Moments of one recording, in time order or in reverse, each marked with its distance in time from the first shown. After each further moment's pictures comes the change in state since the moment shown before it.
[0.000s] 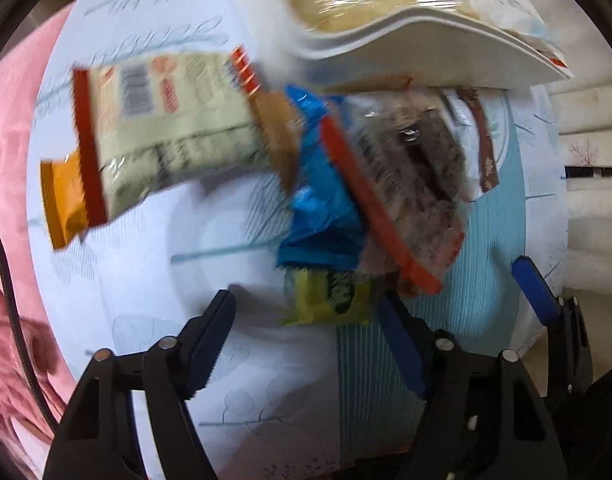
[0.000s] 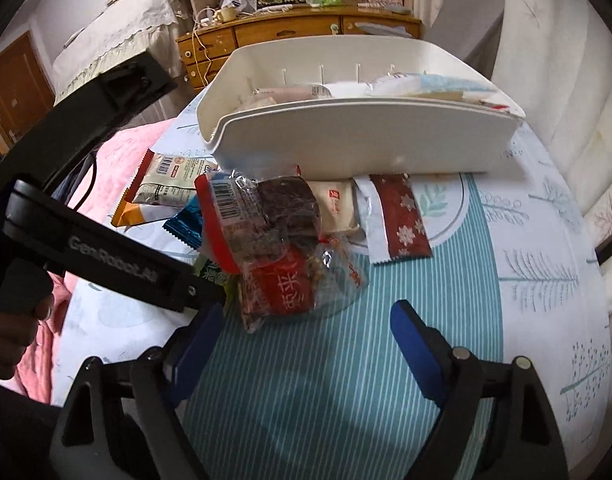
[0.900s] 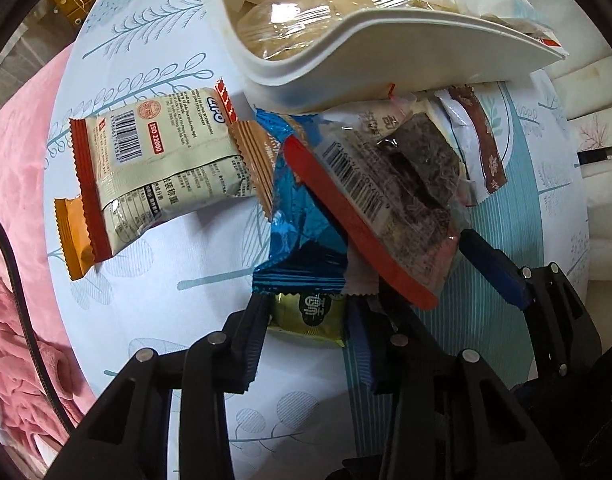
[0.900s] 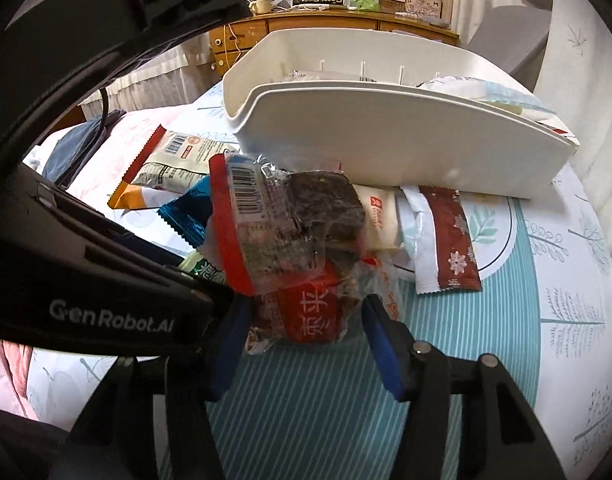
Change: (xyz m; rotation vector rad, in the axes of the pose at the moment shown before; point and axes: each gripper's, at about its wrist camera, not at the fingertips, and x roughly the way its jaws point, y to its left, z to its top) left arm 0.004 -0.031 -0.001 0.056 -0.072 0.097; right arm 0.035 0.013 0.006 -0.102 0.011 0.031
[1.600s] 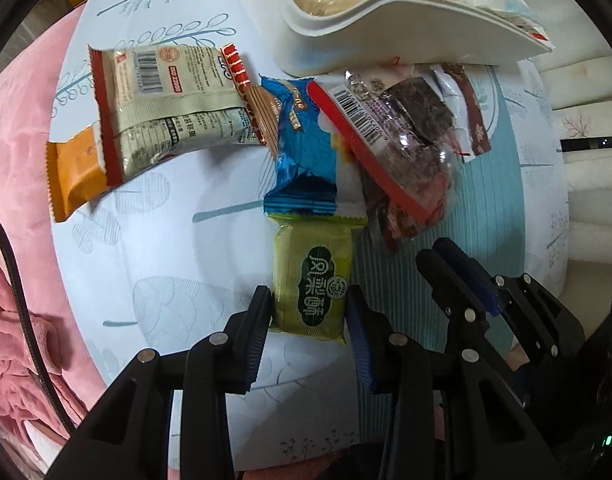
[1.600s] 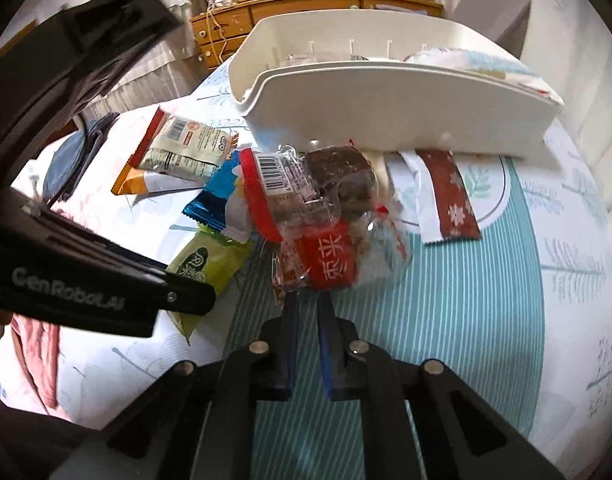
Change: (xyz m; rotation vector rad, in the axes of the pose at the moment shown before) left arm -0.013 0.049 -0.035 -0.020 0.074 -0.083; right arm -0.015 0.006 -0.008 0.121 0.083 0.022
